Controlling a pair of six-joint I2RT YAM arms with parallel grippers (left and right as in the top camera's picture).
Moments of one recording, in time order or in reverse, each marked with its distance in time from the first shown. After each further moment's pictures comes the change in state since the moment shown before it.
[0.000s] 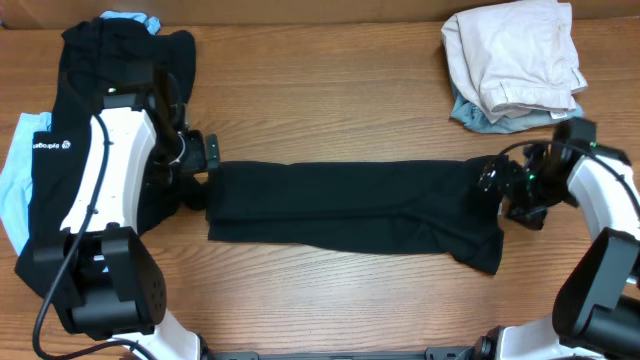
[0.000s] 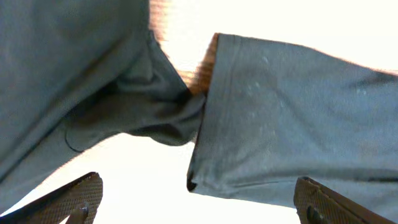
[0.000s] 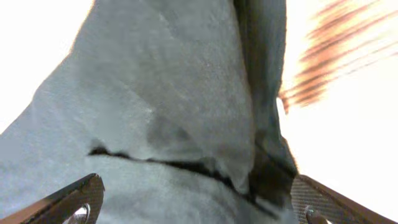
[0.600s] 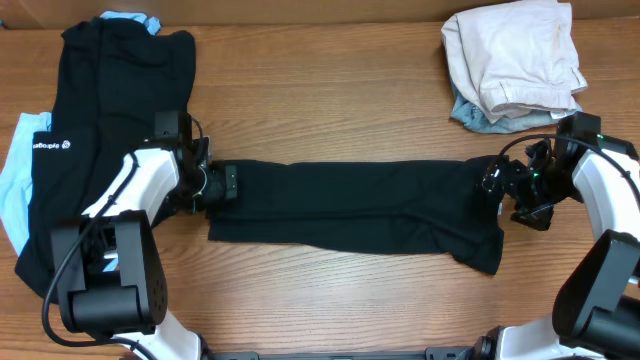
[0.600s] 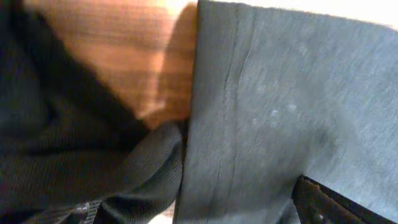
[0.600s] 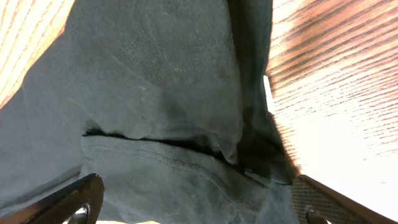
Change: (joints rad) left arm -0.010 0.001 -0.412 0.515 0.077 0.049; right arm 0.000 0.000 0.043 -0.096 0.029 -0.027
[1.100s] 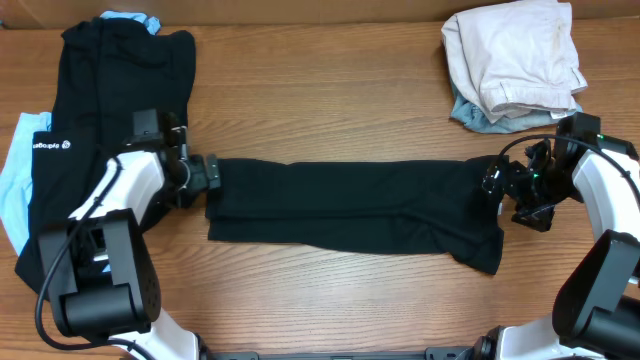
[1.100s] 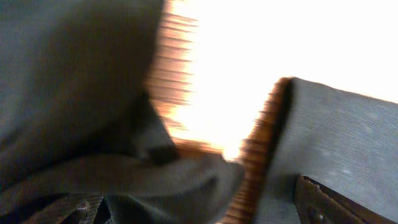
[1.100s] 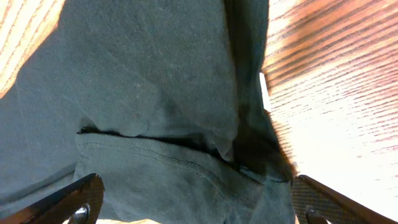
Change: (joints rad) left arm 0.098 0.000 -0.006 0.109 -0.062 -0.031; right arm 0.000 0.000 0.000 -0.009 0.011 -0.011
